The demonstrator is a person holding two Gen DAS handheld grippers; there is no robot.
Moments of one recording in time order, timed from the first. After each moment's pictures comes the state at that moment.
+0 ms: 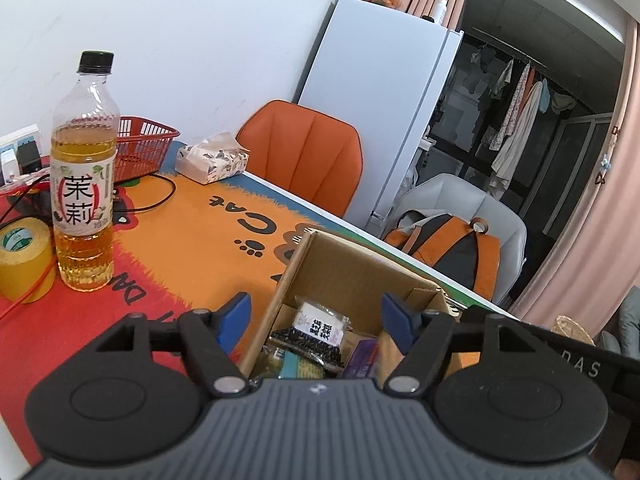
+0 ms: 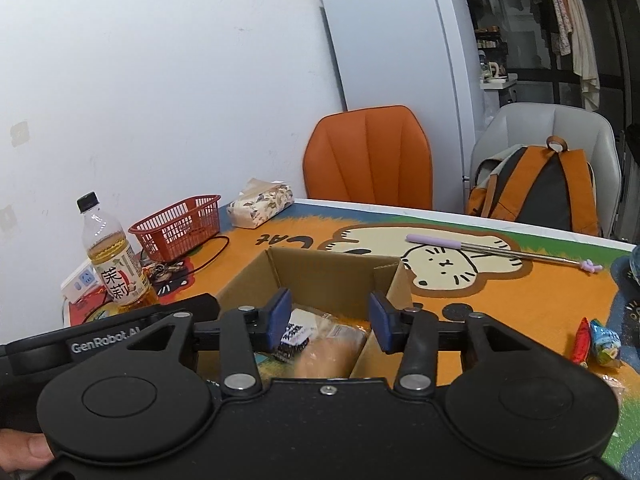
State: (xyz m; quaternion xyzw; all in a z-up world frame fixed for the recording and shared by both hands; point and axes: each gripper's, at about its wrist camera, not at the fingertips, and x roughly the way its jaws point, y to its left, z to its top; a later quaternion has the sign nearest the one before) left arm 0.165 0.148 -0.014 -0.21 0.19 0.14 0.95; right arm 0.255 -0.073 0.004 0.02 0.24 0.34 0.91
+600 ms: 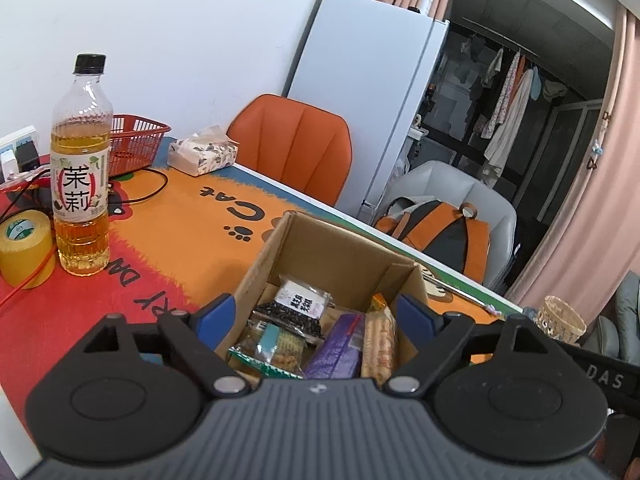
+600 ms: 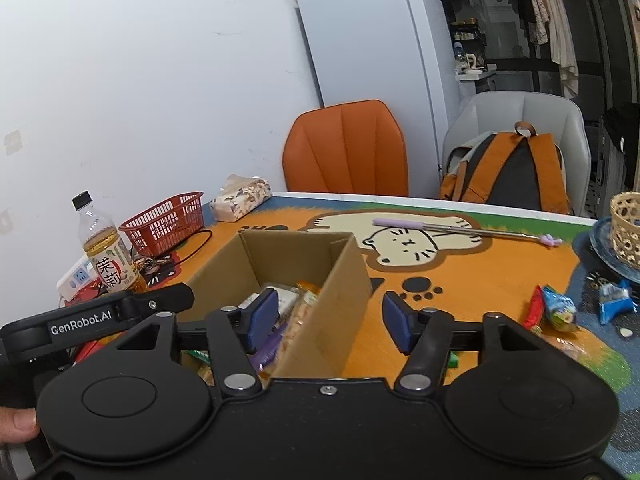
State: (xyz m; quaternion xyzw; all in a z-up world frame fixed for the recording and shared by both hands) left arm 0.151 0.120 -0.012 -0.19 0.21 0.13 0.95; right arm 0.241 -0.121 -0.001 0.02 0.25 0.32 0.91
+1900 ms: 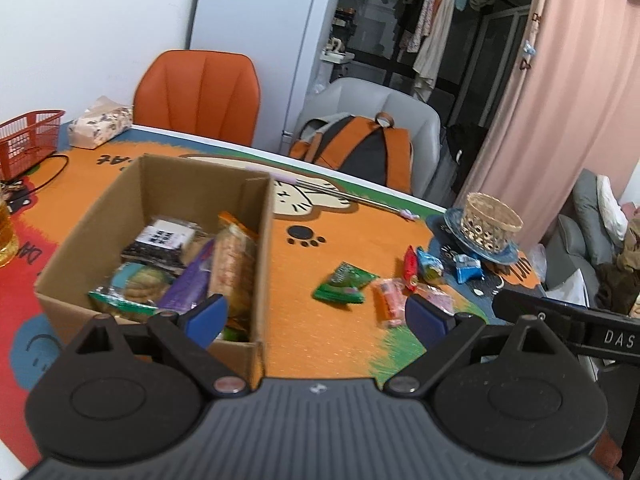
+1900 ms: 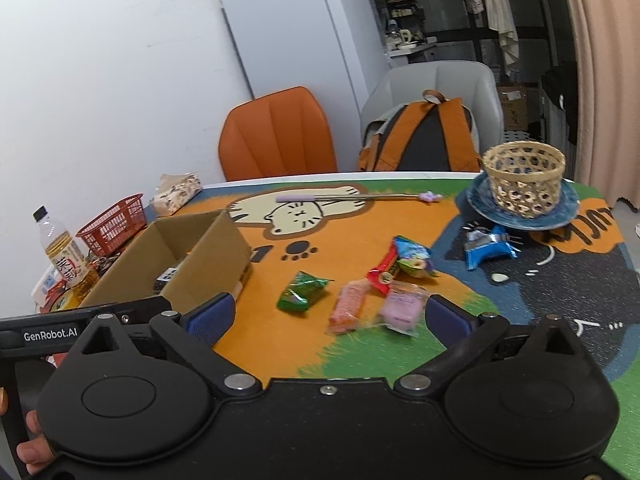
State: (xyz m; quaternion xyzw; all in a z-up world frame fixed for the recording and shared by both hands) left arm 0.177 0.009 -0.013 -0.12 0.30 0.02 0.95; right arm 0.251 -0.253 -0.013 0.06 0.30 0.25 0.92
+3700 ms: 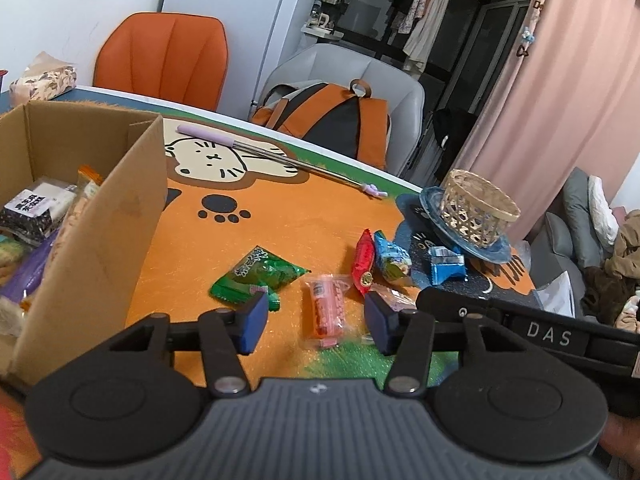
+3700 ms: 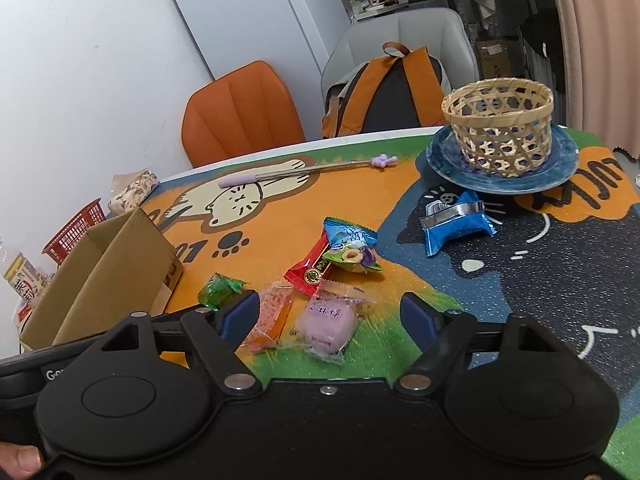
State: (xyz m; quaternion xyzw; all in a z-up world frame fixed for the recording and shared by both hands) left arm 0.264 -0.051 -0.068 -0.15 0.32 0.00 0.93; right arm 0.338 -0.272 -0.068 0.10 0.35 0.24 0.90
